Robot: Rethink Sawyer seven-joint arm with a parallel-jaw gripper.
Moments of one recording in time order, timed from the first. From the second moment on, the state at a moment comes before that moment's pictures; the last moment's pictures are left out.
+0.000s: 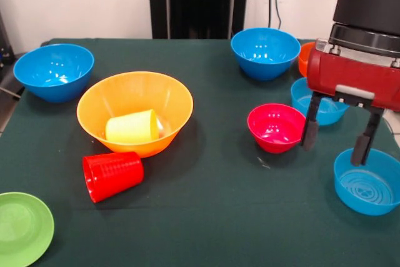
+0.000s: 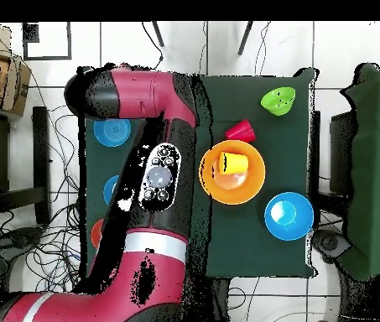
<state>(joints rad) 0.11 -0.38 -0.26 0.98 0.11 0.61 2.21</state>
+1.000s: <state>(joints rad) 0.04 -0.26 -0.20 0.76 0.11 0.98 2.21</state>
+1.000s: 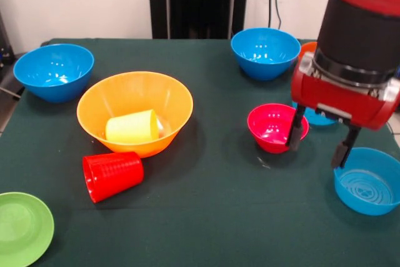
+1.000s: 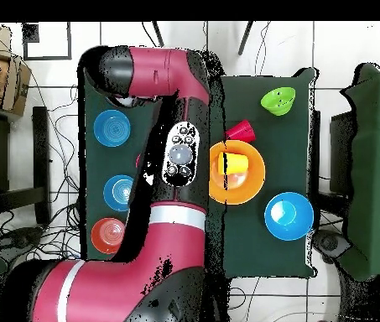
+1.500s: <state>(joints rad) 0.05 -0.17 -0.19 0.71 0.11 0.98 2.21</state>
